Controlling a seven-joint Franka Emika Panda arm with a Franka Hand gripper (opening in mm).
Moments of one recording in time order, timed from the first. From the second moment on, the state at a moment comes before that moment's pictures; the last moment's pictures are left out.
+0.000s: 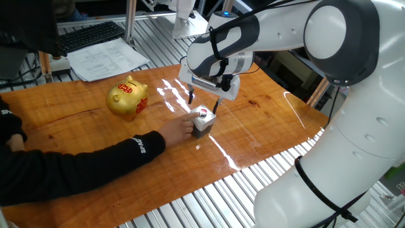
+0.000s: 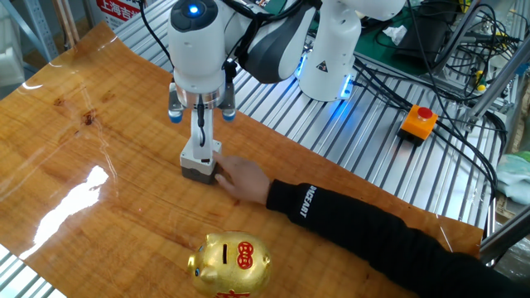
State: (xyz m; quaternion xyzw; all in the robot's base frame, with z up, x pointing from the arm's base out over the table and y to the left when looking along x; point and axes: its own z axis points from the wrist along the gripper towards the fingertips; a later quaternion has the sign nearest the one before) arm 0.474 -0.101 0.170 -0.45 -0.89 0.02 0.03
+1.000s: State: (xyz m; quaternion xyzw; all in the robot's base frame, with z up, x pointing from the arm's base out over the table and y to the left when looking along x) arm 0.481 -0.092 0.154 -0.44 -0.90 0.03 0.02
